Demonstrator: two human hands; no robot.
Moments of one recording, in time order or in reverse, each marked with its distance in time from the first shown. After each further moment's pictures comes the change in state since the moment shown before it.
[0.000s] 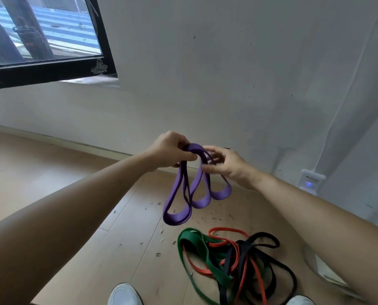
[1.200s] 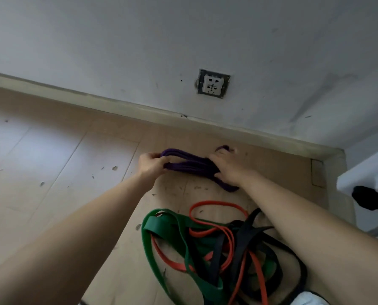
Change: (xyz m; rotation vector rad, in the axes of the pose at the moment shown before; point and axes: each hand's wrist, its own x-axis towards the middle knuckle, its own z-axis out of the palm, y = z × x) left_hand 0.137 -0.248 0.278 -0.688 0.107 -0.721; right_hand 0.080 0.343 -0.007 -1.153 -0.281 0.223
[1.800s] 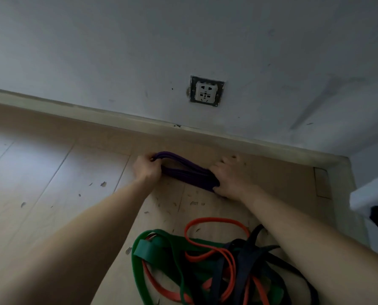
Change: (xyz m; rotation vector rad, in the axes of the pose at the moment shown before) left_hand 0.061 -0.001 0.022 0.295 0.209 0.131; right_hand 0.006 0.015 0.010 -0.107 0.010 0.041
